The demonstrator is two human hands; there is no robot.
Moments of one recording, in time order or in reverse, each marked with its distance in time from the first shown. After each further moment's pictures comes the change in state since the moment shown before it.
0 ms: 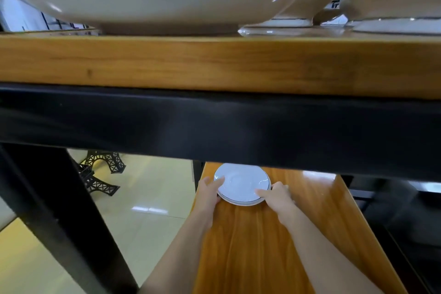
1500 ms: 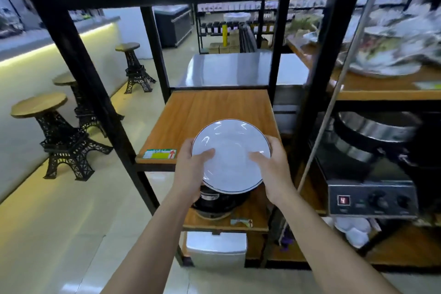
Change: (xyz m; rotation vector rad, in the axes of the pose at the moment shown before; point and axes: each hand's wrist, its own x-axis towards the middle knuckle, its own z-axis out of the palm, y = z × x) left_hand -0.332 -0.078 0.047 -0.038 -0.048 0.282; right_hand -0.297 0.166 -0.126 0.784 -0.013 -0.310
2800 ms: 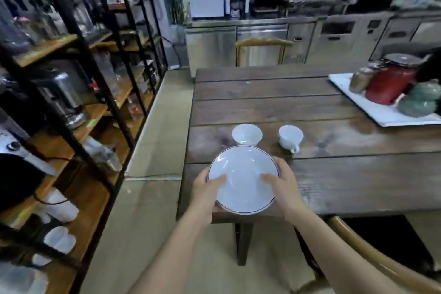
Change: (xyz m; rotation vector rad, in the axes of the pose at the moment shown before) left_hand -0.684 -0.172 0.348 0.448 -1.598 -0.487; right_hand -0.698 0.021 -0.471 0.071 1.653 0.073
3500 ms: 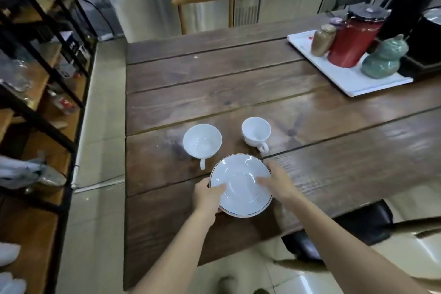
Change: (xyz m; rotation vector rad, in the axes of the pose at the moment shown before) left_hand 0.143 -0.044 0.109 0.345 -0.047 -0.257; right_hand 0.139 0.057 -0.081 -0.517 0.063 0.297
